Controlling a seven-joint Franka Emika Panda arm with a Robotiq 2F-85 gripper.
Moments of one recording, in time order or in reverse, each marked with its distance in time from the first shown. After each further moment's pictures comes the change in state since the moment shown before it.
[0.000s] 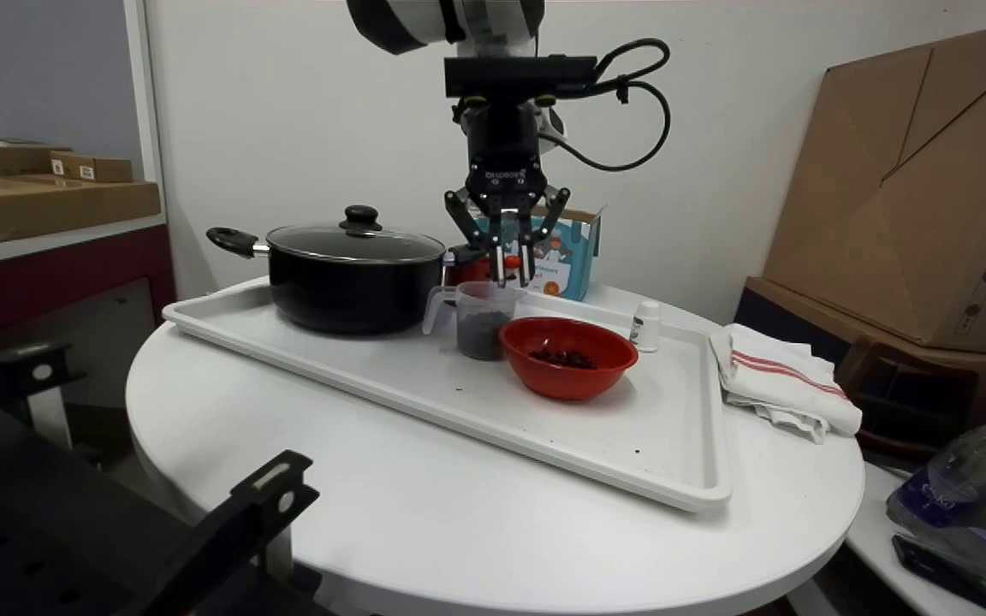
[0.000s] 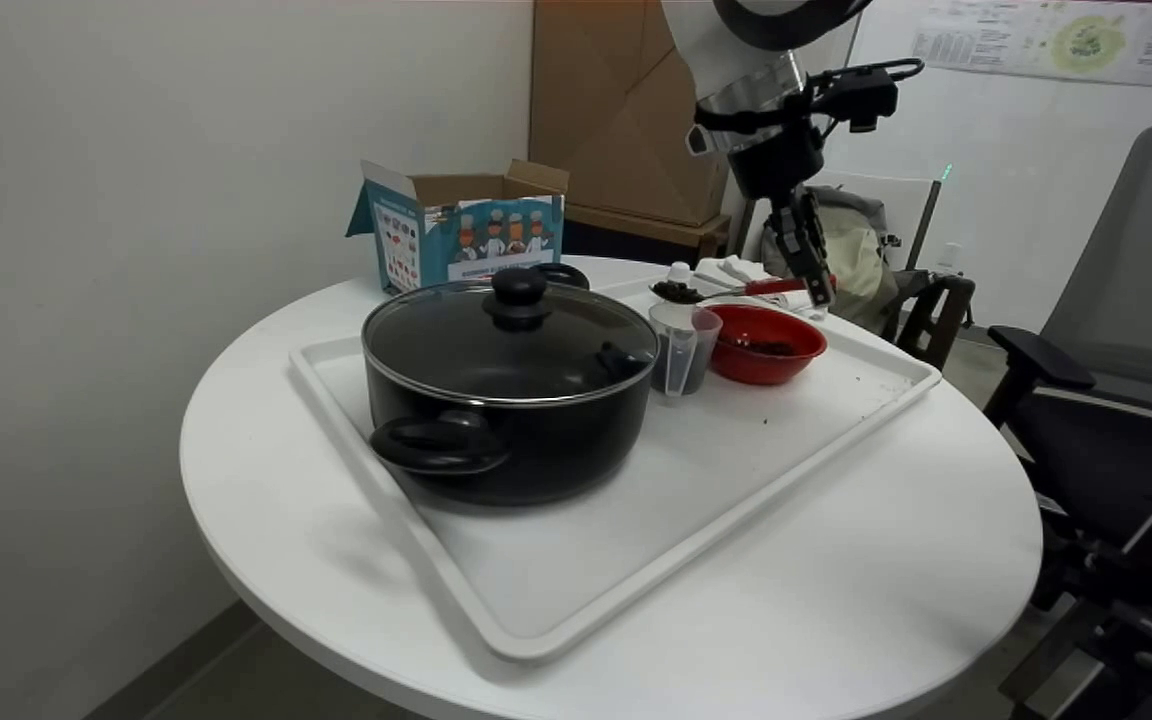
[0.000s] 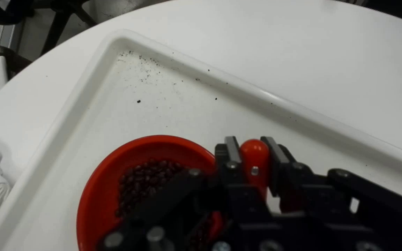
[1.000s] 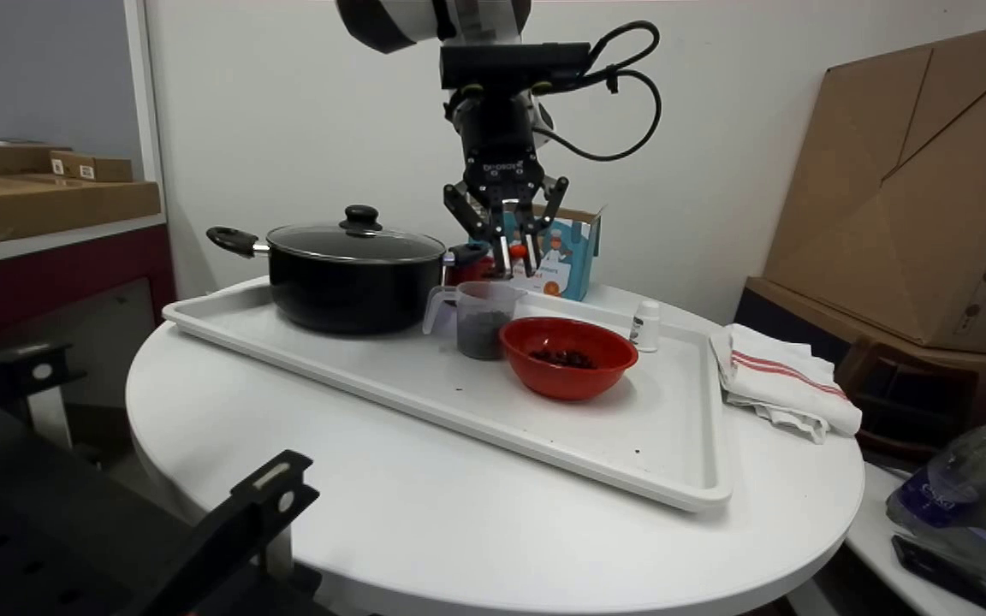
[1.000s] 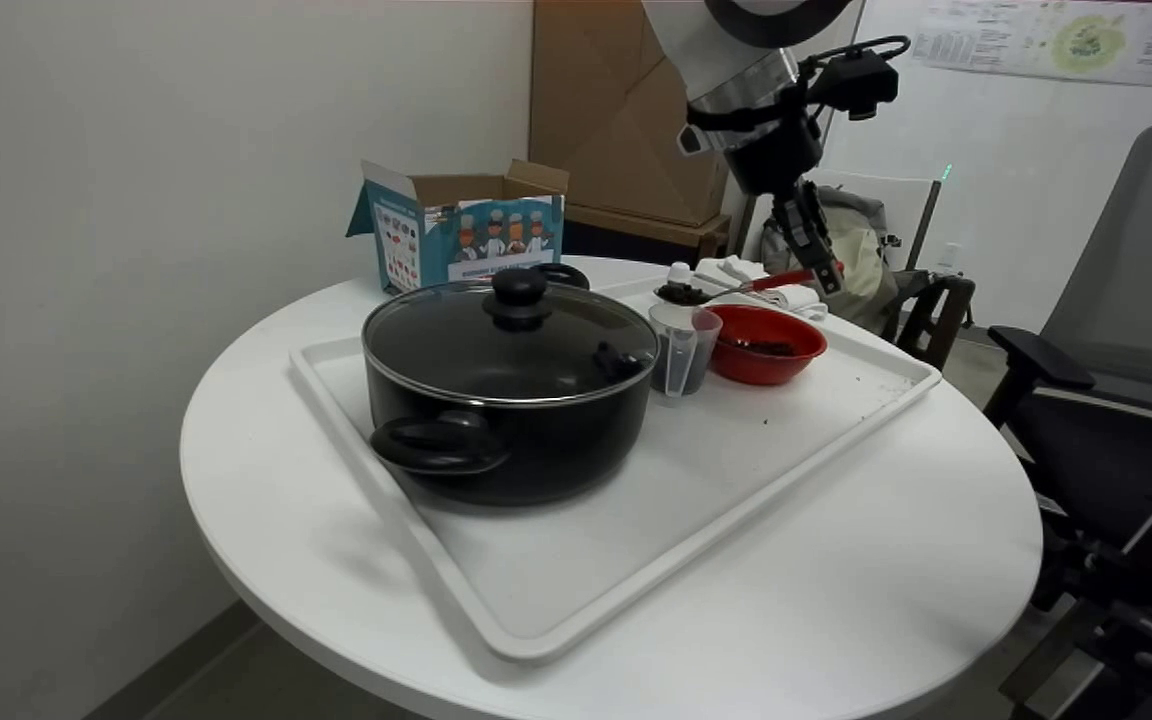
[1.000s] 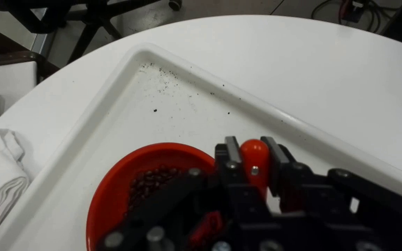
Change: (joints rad) arm 0.033 0.000 -0.002 0.012 -0.079 -0.068 0.000
